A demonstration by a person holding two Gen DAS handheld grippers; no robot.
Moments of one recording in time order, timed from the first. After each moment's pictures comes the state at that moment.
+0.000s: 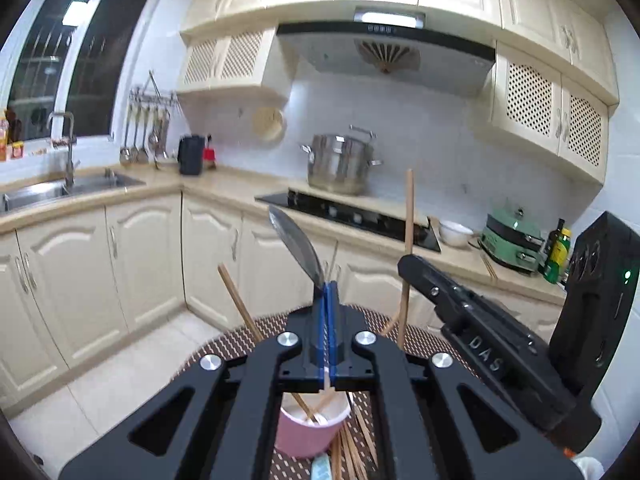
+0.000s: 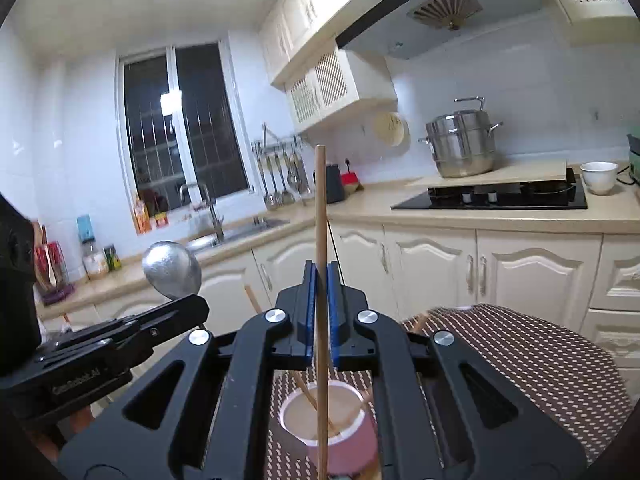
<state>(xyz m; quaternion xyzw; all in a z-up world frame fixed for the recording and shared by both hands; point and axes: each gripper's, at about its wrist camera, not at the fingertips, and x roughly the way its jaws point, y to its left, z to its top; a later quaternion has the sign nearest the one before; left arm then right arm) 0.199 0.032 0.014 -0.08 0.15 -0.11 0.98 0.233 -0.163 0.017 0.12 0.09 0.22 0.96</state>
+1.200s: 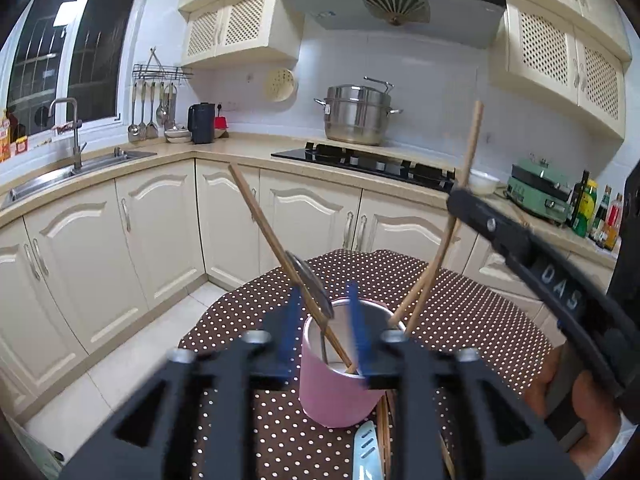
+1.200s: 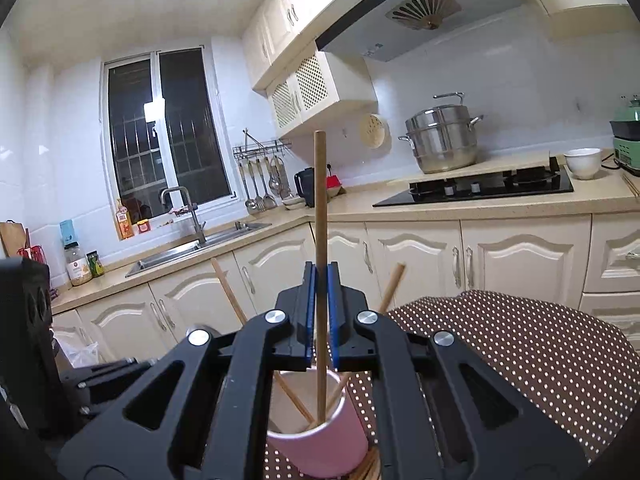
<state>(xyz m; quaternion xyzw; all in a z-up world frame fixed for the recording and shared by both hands) 0.220 0.040 -0.068 -0.04 0.22 -0.09 0.97 0.215 -0.160 -0.028 0.12 0.09 0.19 0.97</state>
